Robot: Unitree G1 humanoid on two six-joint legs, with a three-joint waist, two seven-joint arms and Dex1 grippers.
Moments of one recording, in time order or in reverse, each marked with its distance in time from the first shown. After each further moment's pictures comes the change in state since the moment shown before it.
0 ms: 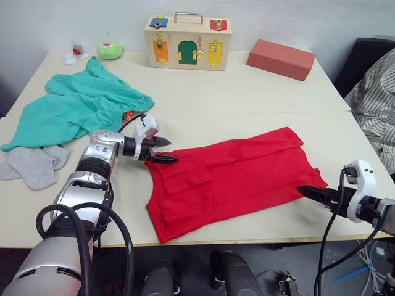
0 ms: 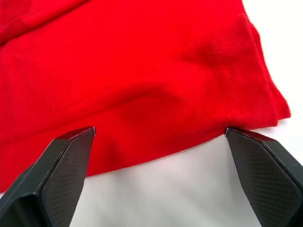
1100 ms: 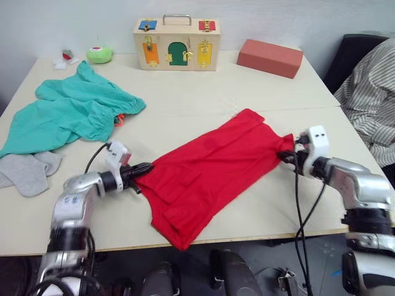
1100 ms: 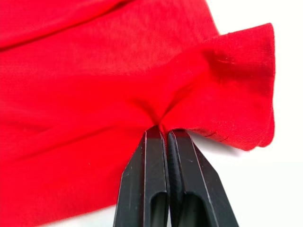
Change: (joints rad) left arm 0.862 -0.019 0.350 -1.273 -0.259 0.589 0.416; right arm -0.414 0.045 0.474 0.589 -0.158 -0.716 -0.086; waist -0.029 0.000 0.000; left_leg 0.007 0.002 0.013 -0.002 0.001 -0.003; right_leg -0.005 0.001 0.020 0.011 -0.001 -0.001
